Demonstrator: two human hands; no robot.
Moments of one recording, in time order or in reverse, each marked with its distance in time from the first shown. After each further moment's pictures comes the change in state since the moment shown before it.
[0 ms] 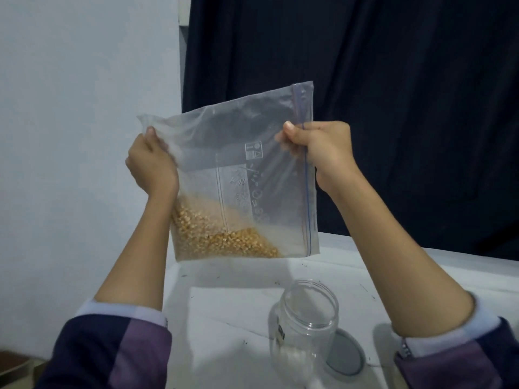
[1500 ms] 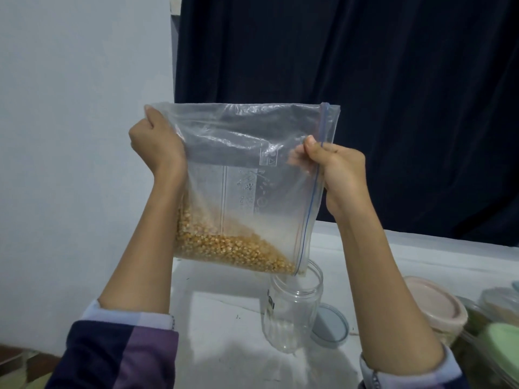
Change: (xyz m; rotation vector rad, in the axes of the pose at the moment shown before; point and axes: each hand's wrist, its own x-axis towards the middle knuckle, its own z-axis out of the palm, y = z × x) left_hand -0.041 0.048 -0.019 -0.273 -0.044 -0.096; right_hand -0.063 0.019 -0.032 0.217 0.100 0.028
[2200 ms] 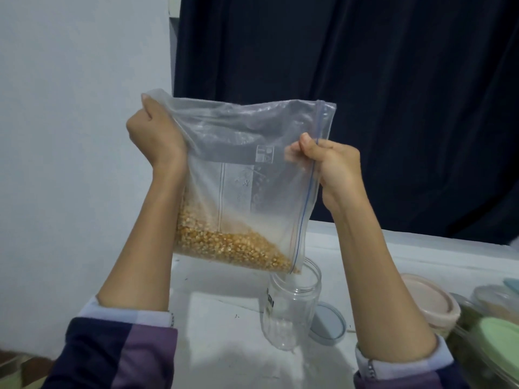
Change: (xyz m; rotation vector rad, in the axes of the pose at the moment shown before) left_hand -0.001 0.016 -0.001 -0.089 0.004 0.014; right_hand 0.000 -0.006 0.004 -0.010 0.010 0.005
